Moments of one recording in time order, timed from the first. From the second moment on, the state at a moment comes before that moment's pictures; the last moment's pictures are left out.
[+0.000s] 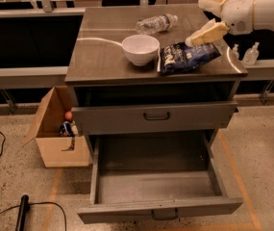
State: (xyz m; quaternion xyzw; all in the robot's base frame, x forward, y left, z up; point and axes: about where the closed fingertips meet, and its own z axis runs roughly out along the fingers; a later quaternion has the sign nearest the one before) arm 0.723 -0.183 0.983 -0.53 0.62 0.17 0.56
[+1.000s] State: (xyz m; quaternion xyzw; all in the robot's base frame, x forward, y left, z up) arm 0.698 -0.280 1.006 -0.41 0.73 0.02 0.54
